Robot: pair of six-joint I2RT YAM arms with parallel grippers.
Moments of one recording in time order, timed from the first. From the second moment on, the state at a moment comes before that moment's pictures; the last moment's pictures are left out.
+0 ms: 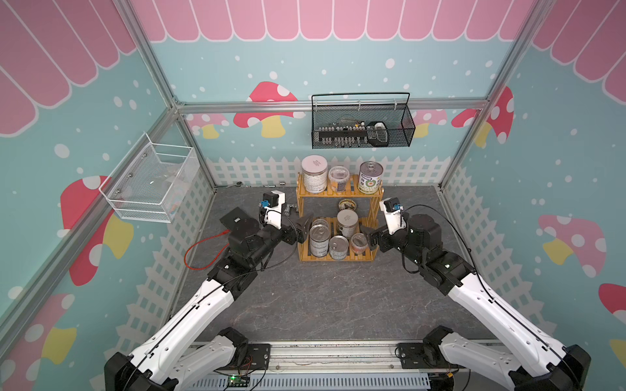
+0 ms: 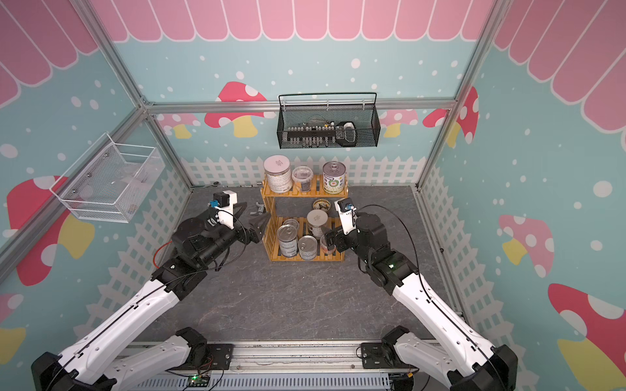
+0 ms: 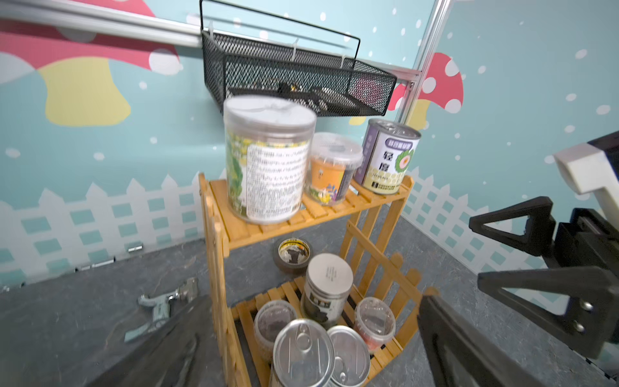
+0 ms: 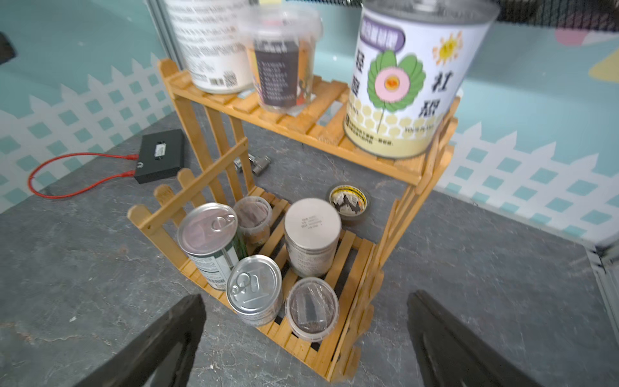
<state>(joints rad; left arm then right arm) -0.48 1.02 0.92 0.05 0.12 -0.11 0.55 0.99 0.96 -0.29 0.03 -0.03</state>
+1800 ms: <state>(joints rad) -0.28 1.75 1.73 -0.22 0.60 0.13 0.24 1.07 1.17 -0.30 -0.49 -0.17</state>
